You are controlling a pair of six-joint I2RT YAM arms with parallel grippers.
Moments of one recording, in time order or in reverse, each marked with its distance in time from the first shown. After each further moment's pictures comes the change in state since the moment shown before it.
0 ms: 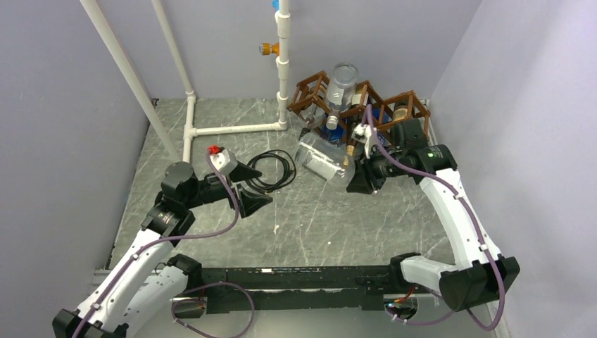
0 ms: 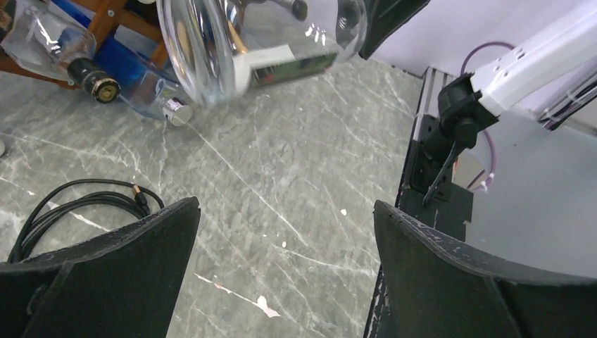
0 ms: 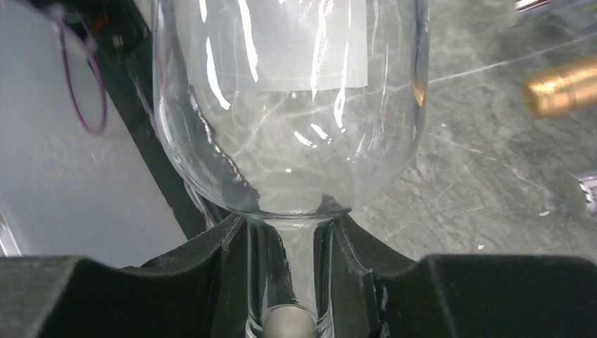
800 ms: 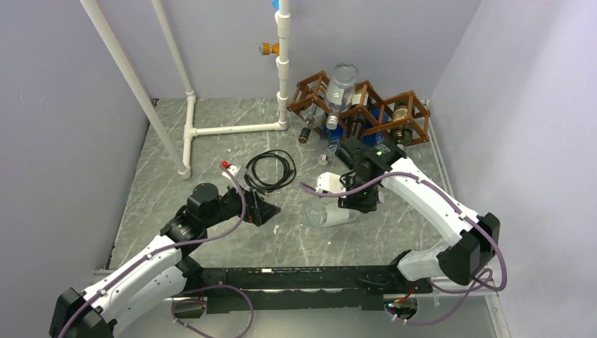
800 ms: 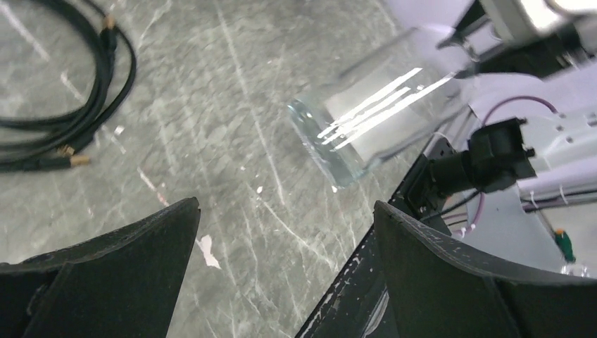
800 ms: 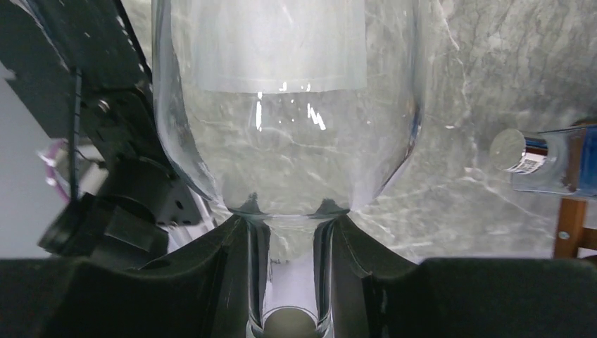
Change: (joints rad) left arm -0.216 -0.024 -0.261 0.076 -0.410 -0.344; right arm 0.425 0.187 0.058 -0.351 0.637 -0.523
